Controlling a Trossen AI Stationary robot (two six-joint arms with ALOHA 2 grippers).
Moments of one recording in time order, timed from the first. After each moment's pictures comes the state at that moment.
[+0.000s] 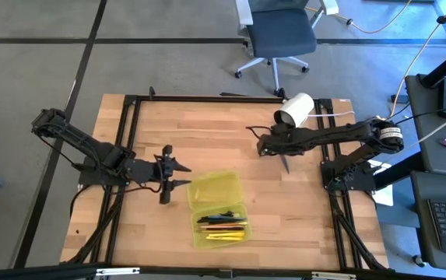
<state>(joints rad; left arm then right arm) -0.44 0.99 0.76 -0.24 -0.49 -0.22 -0.13 1.49 0.87 -0.74 0.45 1.20</state>
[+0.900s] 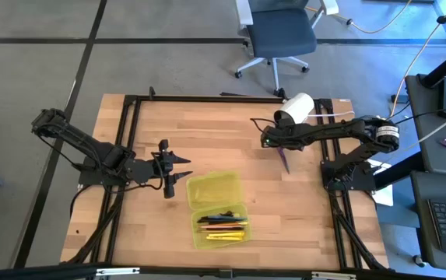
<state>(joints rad) -0.44 0.99 0.76 -0.24 -0.66 -0.22 -0.28 1.53 0.76 -0.59 0.49 1.14</state>
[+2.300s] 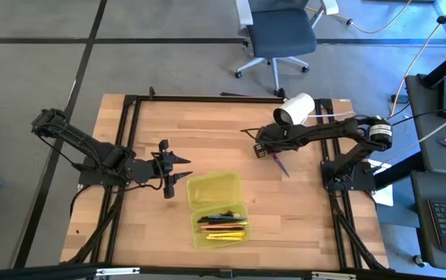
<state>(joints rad) -0.44 0.99 0.76 -0.24 -0.65 -0.22 -0.26 1.60 0.80 -0.50 0.29 0.88</state>
